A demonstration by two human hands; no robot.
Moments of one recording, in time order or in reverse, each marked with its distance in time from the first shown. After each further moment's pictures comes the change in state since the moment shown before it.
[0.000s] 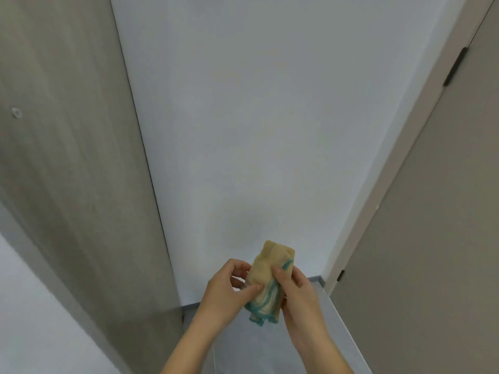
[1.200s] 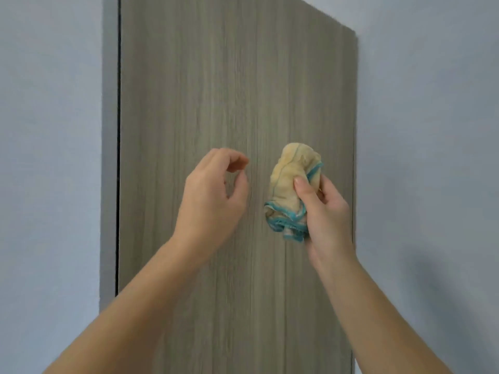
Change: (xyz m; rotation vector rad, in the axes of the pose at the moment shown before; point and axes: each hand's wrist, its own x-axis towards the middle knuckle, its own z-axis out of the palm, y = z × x) left_hand 0.072 0.380 -0.188 1.296 1.659 0.558; right_hand 0.143 -0.310 0.370 0.425 -1.412 -0.274
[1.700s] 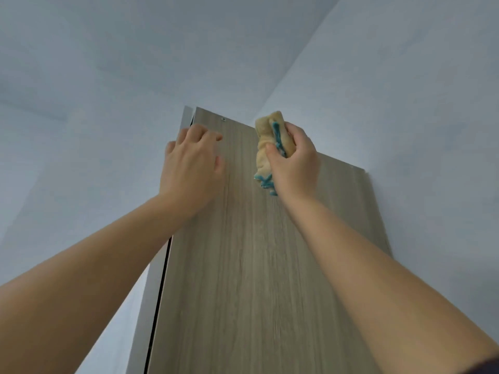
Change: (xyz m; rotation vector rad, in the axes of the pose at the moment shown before) left_hand 0.229 -0.048 -0.093 0.566 0.251 0.226; right_hand 0.162 -0.125 0.196 -0.375 0.091 -0.881
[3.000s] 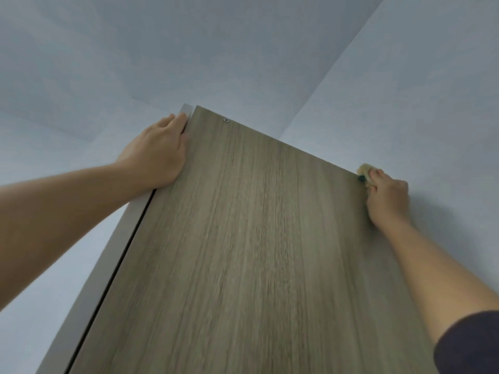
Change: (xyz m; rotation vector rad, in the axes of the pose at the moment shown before) left_hand 0.031 -0.050 0.021 0.052 -0.075 -0.081; right_hand 0.113 0.217 -0.086 -0.744 -0.015 -0.140
